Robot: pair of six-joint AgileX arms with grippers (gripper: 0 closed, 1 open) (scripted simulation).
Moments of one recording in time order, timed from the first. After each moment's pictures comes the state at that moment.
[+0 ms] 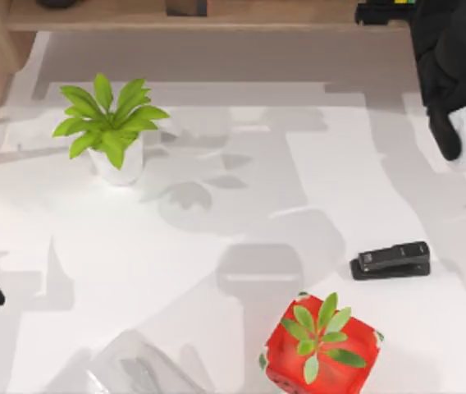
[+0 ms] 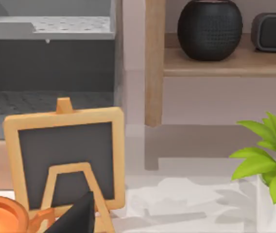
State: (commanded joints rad) left arm 0.00 0.00 0.00 0.00 0.00 0.00; right arm 0.24 2.24 1.27 1.18 0.27 -0.04
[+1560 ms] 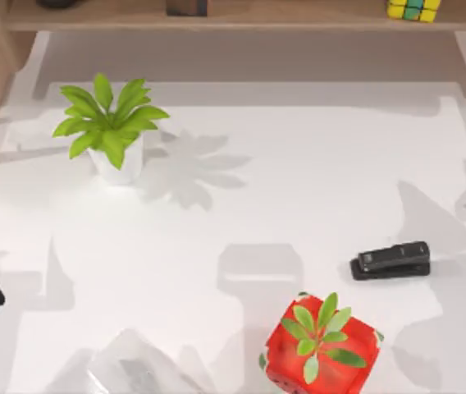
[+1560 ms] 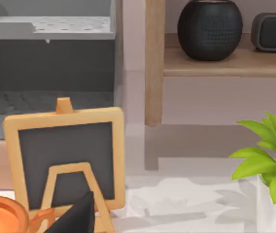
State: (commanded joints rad) left arm 0.00 0.00 0.00 0.00 0.00 0.00; right arm -0.22 1.95 0.44 1.54 -0.46 -0.95
